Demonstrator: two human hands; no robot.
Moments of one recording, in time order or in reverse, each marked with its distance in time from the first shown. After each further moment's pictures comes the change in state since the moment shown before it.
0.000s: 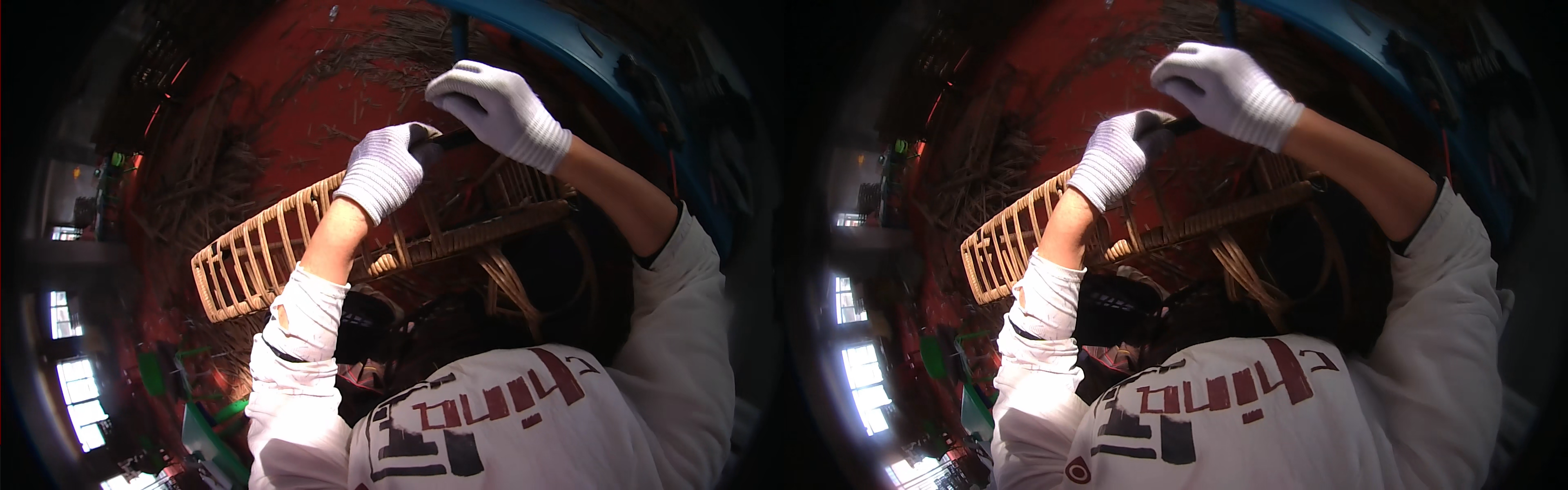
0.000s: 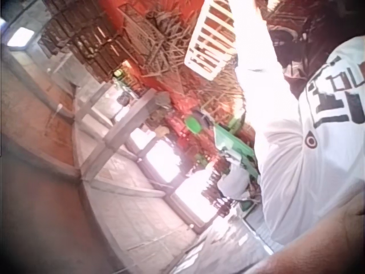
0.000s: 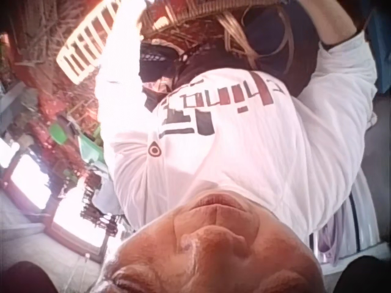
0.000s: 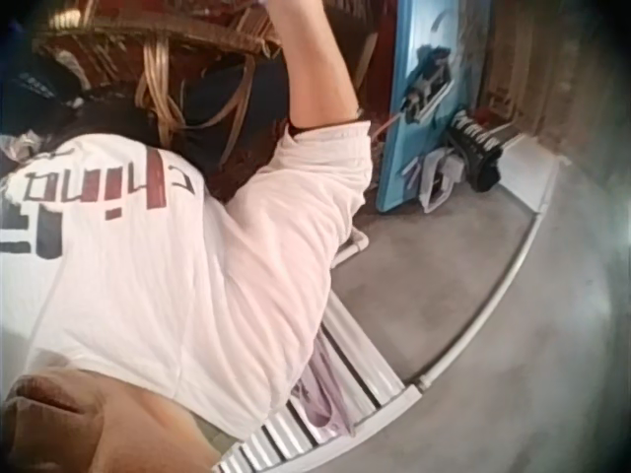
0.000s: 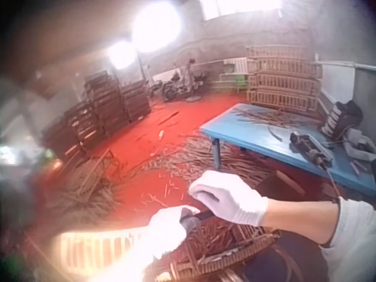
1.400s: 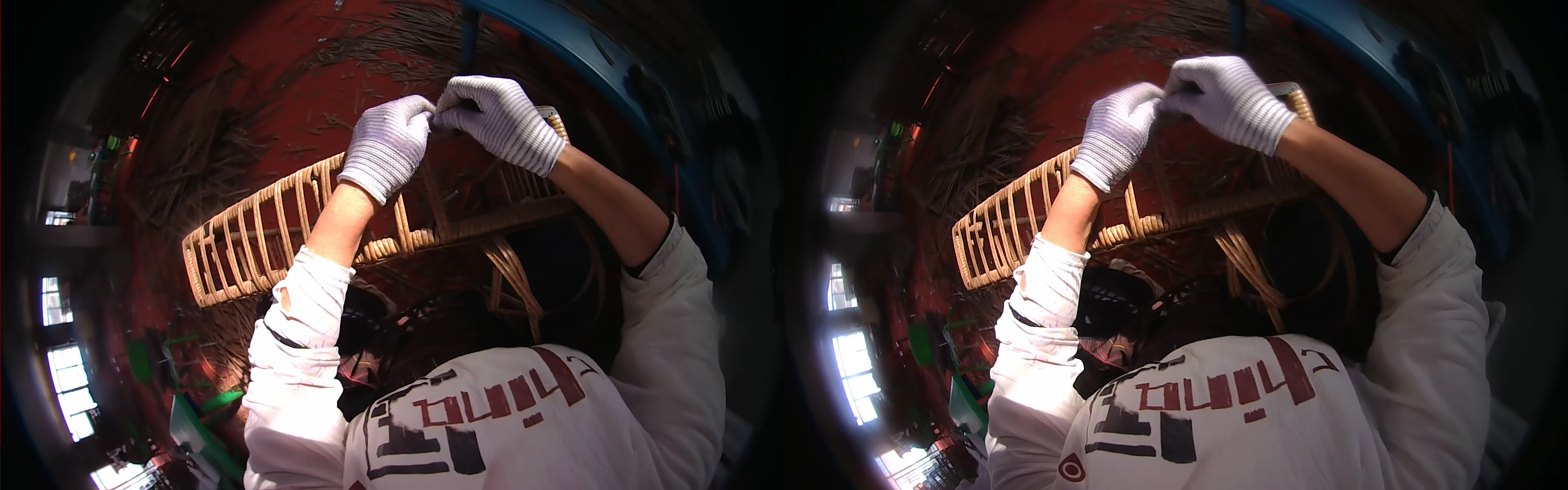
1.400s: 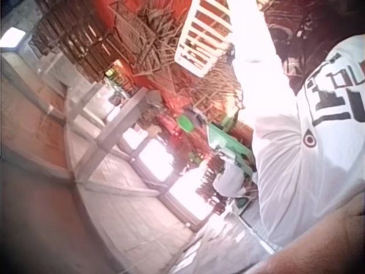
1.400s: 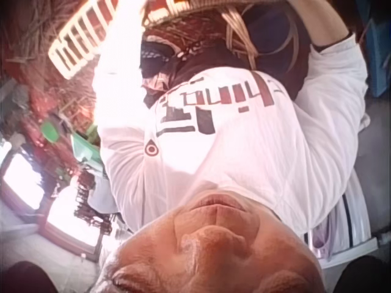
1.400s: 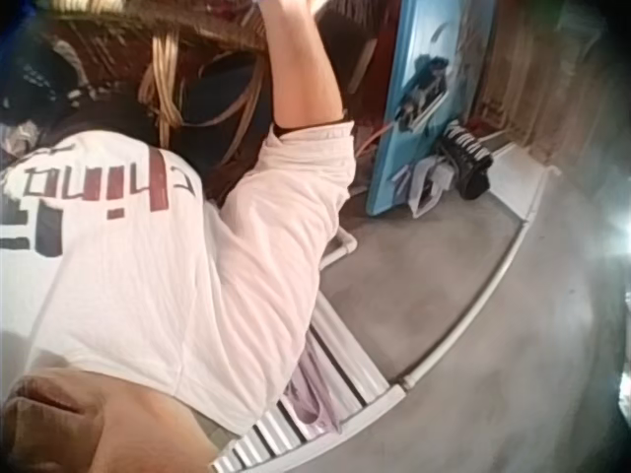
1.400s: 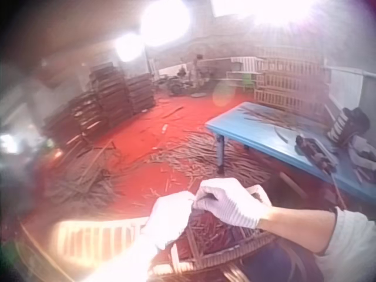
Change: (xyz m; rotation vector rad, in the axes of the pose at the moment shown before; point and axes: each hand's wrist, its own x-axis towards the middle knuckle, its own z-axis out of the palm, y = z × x) left_hand -0.005 -0.036 0.014 -0.075 0.322 0.140; right_hand -0.007 -0.022 0.036 0.251 -0.135 0.236
